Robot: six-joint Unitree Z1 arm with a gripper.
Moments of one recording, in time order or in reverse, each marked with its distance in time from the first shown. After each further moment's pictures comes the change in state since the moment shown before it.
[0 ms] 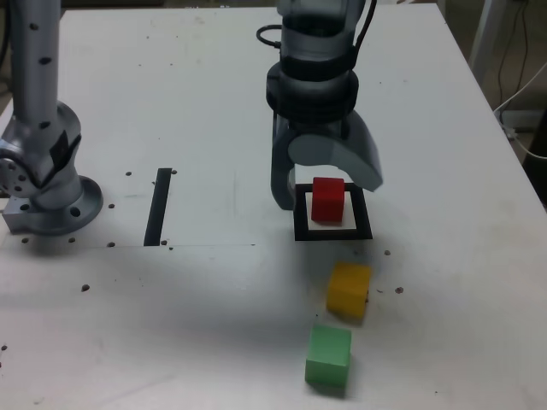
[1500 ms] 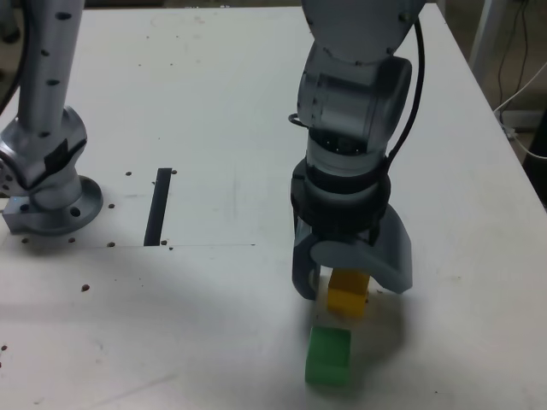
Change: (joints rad) arm -0.228 0.171 -0.057 -0.120 0.026 -0.111
